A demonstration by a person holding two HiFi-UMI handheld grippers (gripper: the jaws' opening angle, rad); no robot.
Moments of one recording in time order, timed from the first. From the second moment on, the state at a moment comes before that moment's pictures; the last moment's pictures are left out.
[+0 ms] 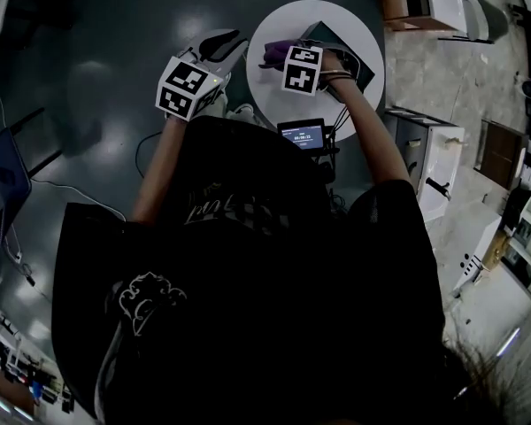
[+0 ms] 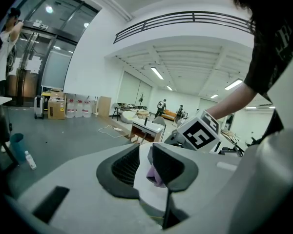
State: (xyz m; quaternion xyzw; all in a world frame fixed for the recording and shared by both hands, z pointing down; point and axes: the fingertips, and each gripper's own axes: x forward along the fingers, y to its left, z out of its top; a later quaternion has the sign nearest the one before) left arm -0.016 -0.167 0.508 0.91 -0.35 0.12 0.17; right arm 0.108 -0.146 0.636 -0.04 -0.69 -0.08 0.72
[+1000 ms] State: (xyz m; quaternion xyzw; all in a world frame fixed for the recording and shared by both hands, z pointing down) left arm 0.052 -0.090 0.450 0.95 -0.26 0.15 0.11; right arm 0.151 -0.086 0.549 0.30 -0.80 0.09 0.50
